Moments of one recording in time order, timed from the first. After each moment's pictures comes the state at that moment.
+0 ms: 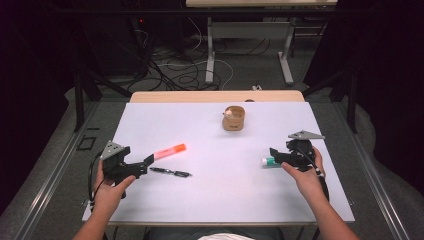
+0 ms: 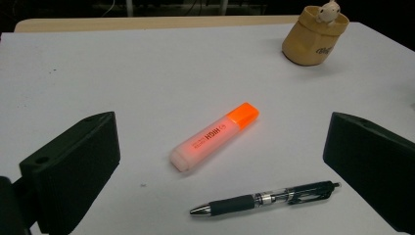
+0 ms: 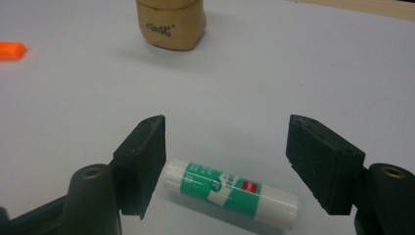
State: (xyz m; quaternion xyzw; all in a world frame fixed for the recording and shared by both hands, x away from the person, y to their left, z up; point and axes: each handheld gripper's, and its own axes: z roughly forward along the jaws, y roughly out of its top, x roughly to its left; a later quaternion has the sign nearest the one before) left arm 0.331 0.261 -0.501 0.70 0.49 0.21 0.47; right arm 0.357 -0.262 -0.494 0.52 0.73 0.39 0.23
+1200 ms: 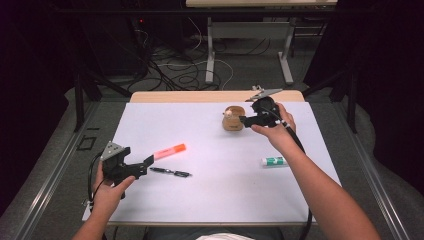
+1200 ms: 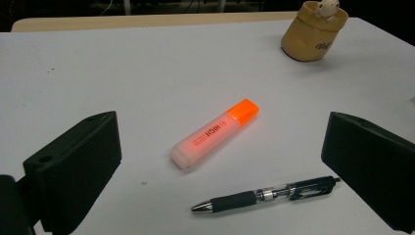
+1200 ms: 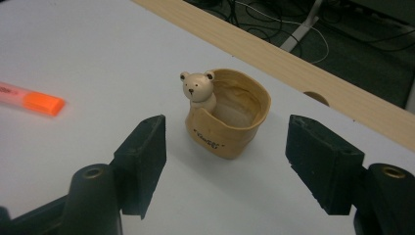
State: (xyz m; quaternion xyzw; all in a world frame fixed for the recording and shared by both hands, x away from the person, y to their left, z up) left arm 0.331 0.262 -0.503 0.71 0.48 0.21 0.47; right arm 0.458 -0.178 -0.432 0.40 0.80 0.37 0.23
